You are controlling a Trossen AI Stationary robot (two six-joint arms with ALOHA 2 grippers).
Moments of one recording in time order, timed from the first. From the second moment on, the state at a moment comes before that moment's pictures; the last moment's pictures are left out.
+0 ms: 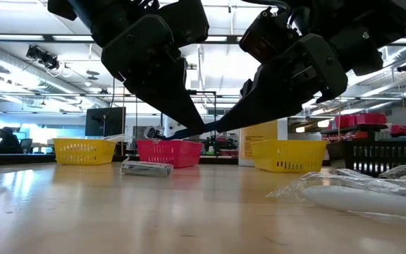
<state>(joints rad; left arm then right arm) -0.37 1.83 1.09 -0.12 -0.38 -0.26 0.30 1.80 0.78 0.45 0.13 0.04</state>
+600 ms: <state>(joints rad) -0.37 1.83 1.09 -0.11 -0.56 -0.26 0.30 1.79 0.78 0.35 0.22 0.12</state>
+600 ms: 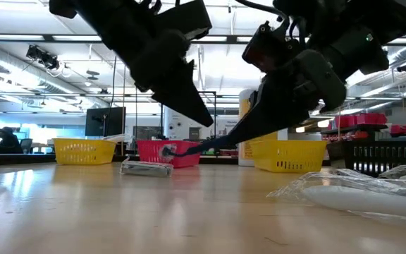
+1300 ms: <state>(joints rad) -0.37 1.60 1.09 -0.21 -0.68 -0.27 0.11 1.34 0.76 -0.60 0.64 0.67</state>
